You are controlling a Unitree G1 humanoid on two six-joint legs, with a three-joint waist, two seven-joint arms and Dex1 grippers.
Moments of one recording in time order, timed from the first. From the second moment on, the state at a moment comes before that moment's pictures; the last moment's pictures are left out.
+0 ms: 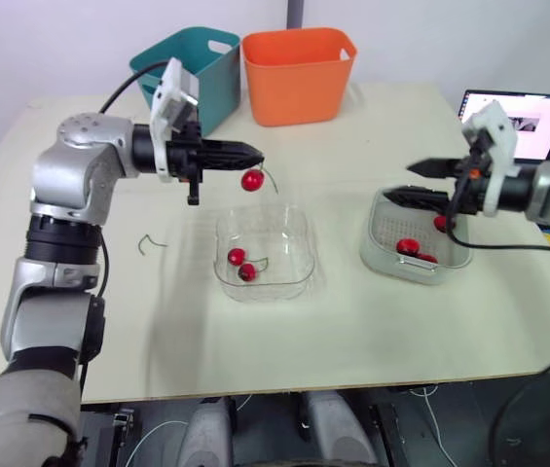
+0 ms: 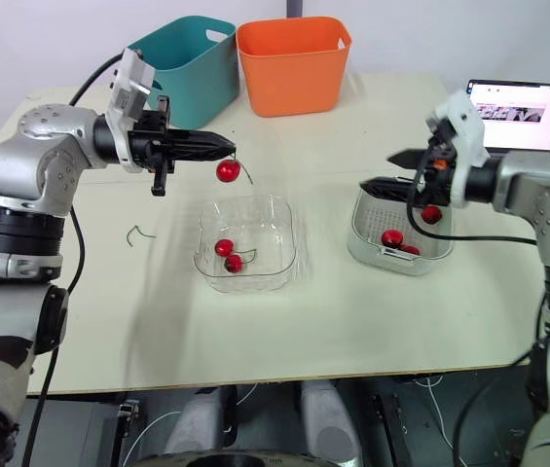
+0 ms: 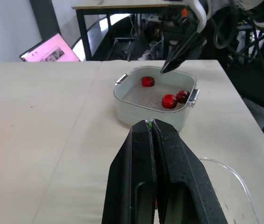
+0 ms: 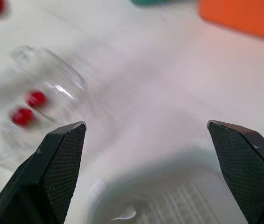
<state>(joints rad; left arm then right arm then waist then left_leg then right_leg) -1.04 0.61 -0.05 0.31 -0.44 0.50 -1.36 -0.78 -0.91 -0.08 -0.03 0.60 0.97 0.95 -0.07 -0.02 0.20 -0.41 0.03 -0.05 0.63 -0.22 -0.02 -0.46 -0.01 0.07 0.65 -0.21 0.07</state>
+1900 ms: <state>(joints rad) -1.09 0.60 0.01 0.27 -0.55 0.62 -1.29 -1.02 -0.34 0.00 0.00 0.75 1.10 0.70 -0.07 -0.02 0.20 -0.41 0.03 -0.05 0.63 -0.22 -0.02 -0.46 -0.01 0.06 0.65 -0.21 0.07</state>
